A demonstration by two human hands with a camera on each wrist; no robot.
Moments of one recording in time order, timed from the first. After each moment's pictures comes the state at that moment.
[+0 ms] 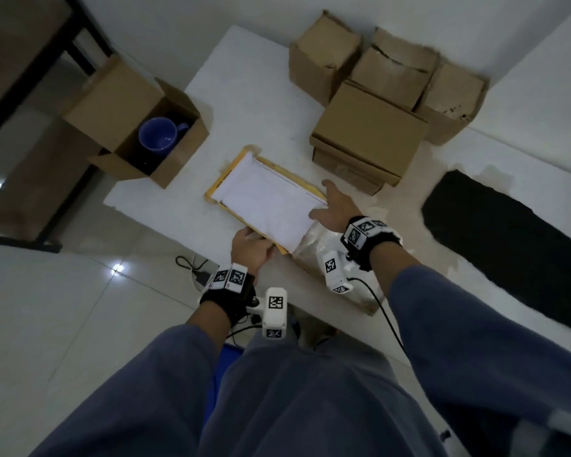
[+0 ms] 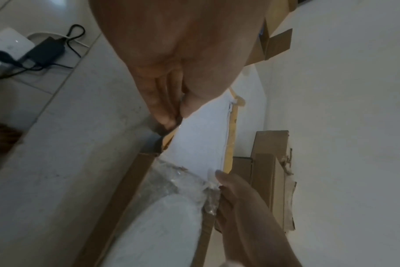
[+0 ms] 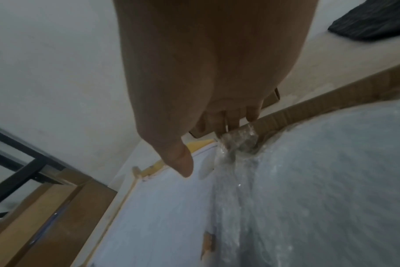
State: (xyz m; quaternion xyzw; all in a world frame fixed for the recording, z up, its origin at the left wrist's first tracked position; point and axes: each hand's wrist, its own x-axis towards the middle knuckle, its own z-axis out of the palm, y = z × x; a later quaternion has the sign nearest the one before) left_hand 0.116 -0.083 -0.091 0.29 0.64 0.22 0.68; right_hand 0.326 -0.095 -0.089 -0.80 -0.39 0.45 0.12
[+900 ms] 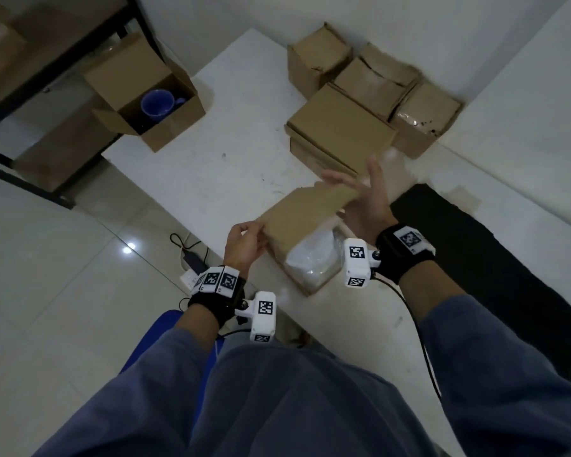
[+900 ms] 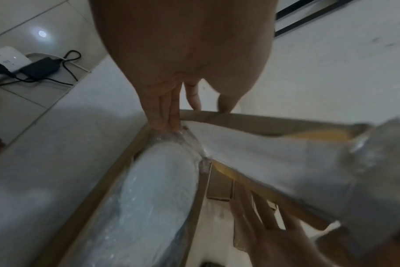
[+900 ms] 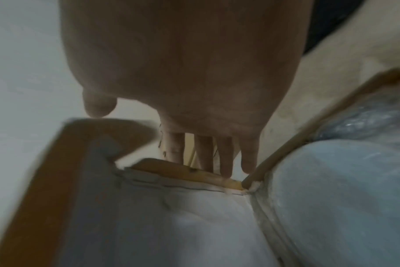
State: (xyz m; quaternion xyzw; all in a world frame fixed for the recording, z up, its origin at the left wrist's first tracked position) left_hand 0.186 -0.189 -0.063 0.26 0.65 0.30 0.64; right_hand 0.421 -0.195 -0.015 -0.56 -0.19 0.65 0.48
